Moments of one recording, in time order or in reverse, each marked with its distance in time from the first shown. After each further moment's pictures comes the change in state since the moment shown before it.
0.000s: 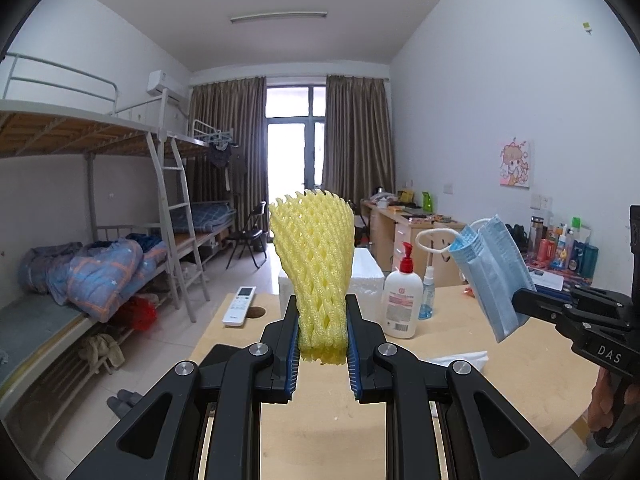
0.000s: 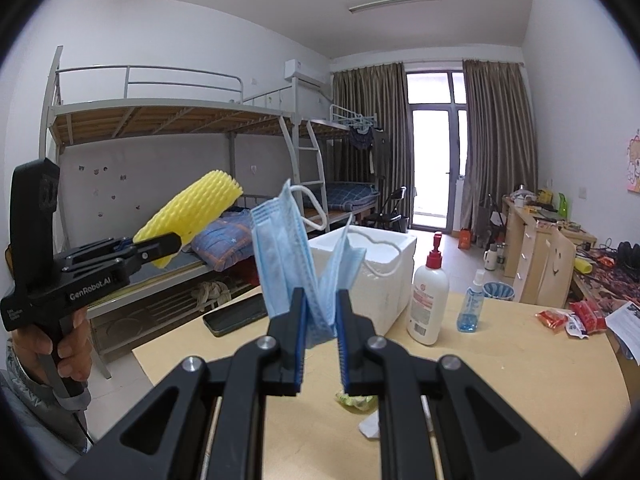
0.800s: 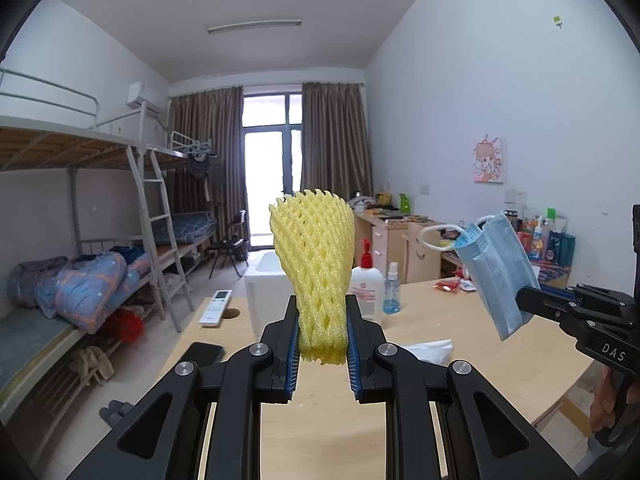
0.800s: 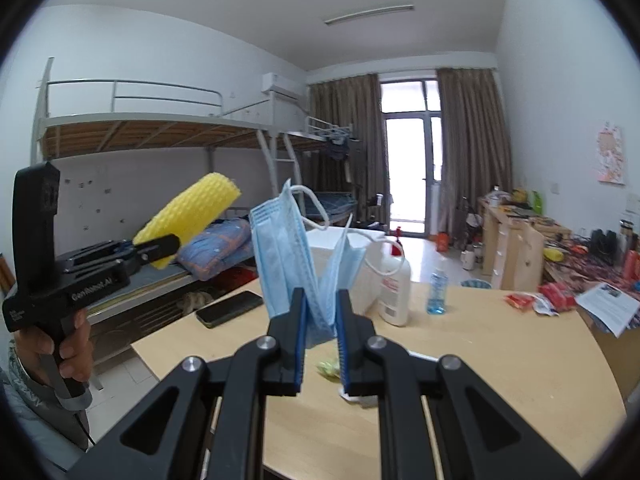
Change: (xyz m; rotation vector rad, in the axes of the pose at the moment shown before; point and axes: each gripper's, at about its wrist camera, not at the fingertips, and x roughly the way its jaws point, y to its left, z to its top) left arm -0.027 -0.025 -0.006 0.043 -0.023 -0.062; right arm -0.059 -0.004 -0.023 0.030 -0.047 -0.070
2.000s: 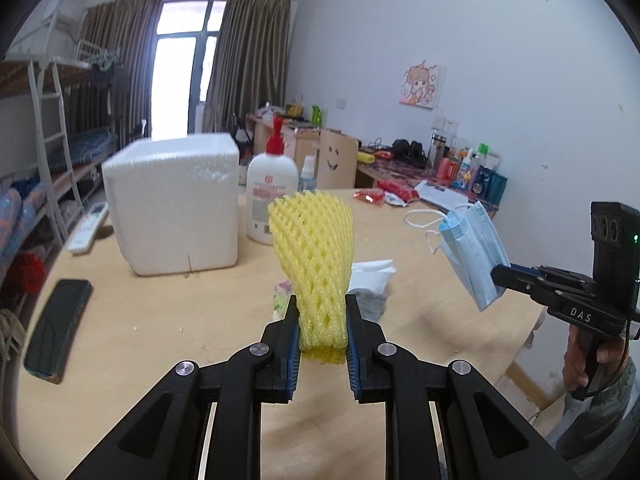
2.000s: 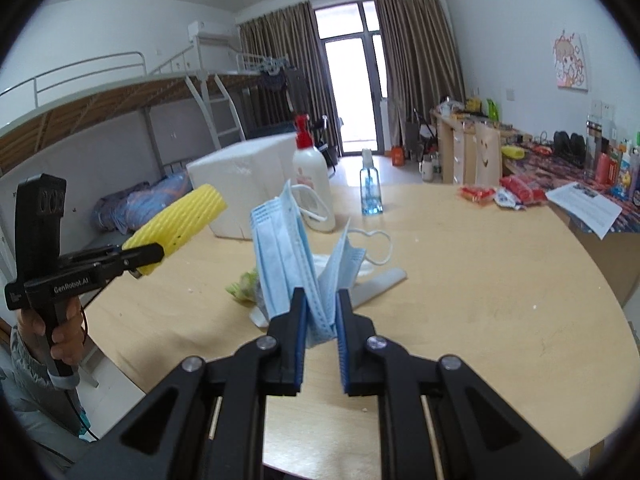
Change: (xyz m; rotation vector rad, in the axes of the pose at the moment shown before) left arm 0.106 -0.036 -0.042 -0.026 0.323 -0.390; right arm 0.020 -0.064 -0.055 0.197 0.268 -0.162
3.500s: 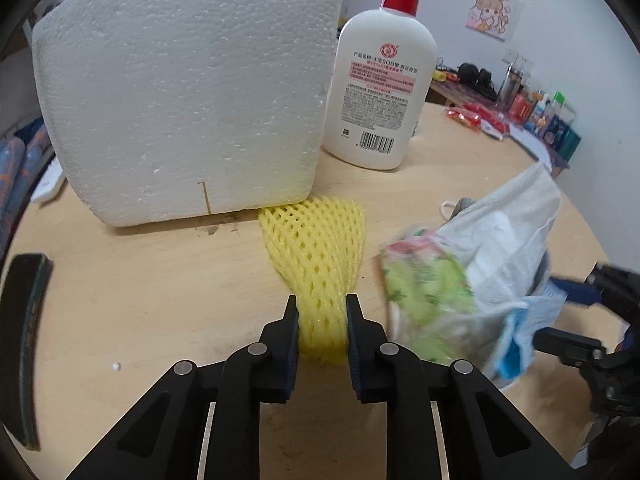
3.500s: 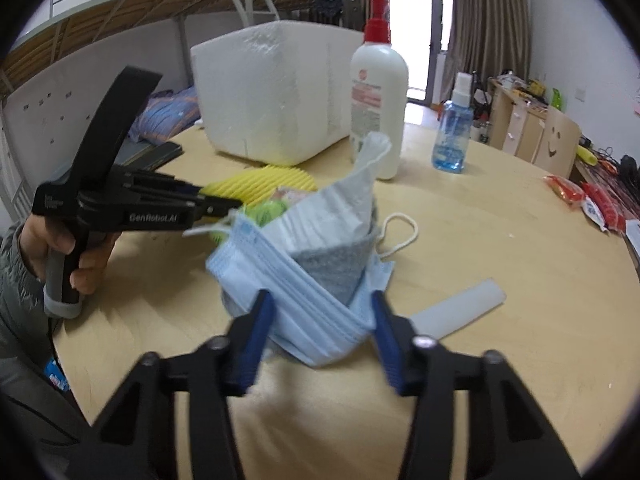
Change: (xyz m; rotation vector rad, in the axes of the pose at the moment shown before) left arm 0.140 0.098 -0.008 -0.102 0.347 0.109; right arm 0.142 0.028 -0.002 -0.214 0.293 0.082
